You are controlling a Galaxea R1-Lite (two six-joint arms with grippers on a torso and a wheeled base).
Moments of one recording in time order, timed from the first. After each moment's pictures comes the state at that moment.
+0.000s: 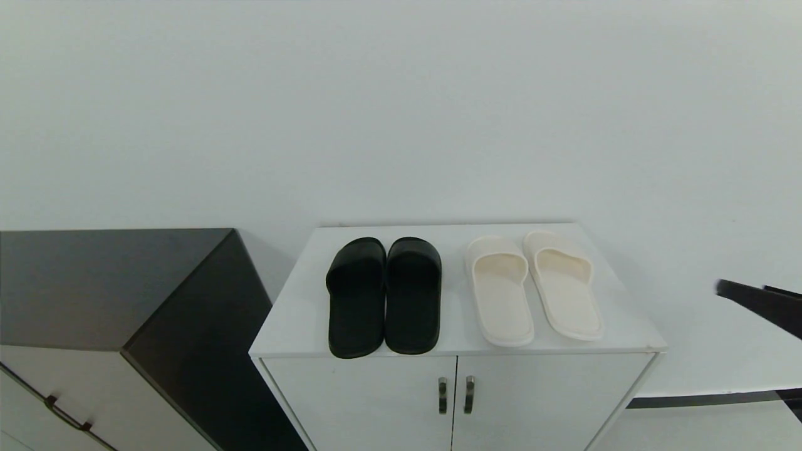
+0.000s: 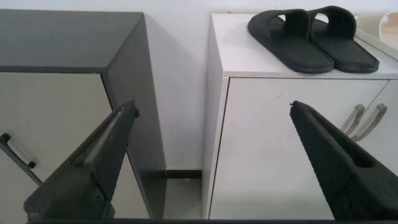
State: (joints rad) left arm 0.00 0.00 0.00 0.00 0.03 -0.02; right arm 0.40 1.01 -0.52 -0.29 -0.06 0.30
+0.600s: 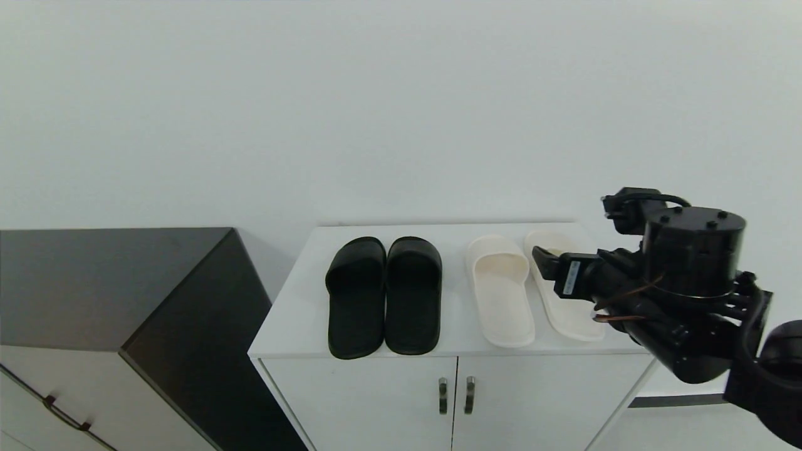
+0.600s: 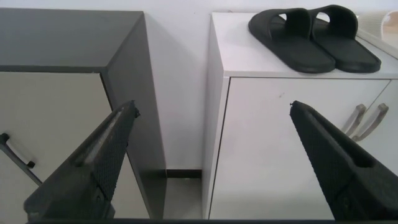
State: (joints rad) left arm 0.00 0.00 0.00 0.00 0.03 -0.02; right arm 0.66 1.68 -0.75 -0.77 -0.58 0.23
